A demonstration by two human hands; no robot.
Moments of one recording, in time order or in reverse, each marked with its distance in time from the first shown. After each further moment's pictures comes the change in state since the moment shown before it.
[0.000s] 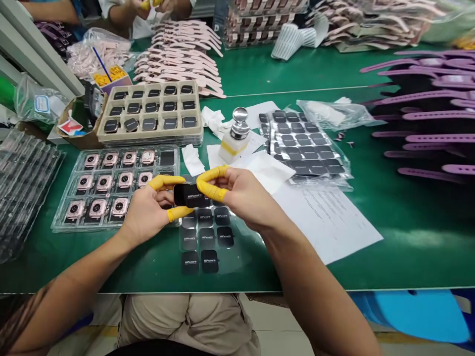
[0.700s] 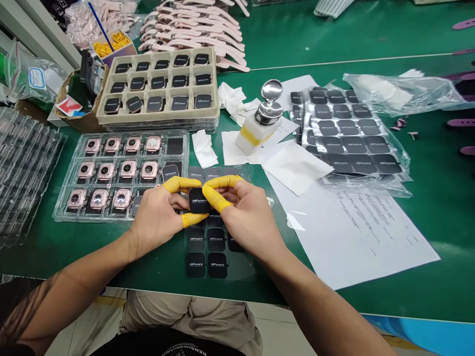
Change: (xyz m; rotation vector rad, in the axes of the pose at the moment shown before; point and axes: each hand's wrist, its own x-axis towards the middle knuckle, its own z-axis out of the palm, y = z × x) left_hand -0.001 0.002 0.015 0.270 -0.017 -0.036; right_hand -0.013 0.028 0.022 -0.067 0.199 0.077
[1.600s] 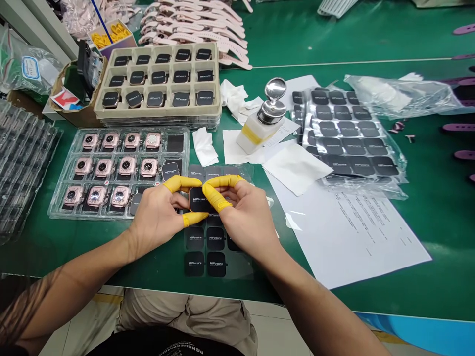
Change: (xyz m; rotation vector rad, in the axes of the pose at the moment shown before) left_hand -0.001 0.001 0.000 0.091 0.005 0.015; right_hand -0.002 -0.001 0.005 -0.061 0.062 0.016
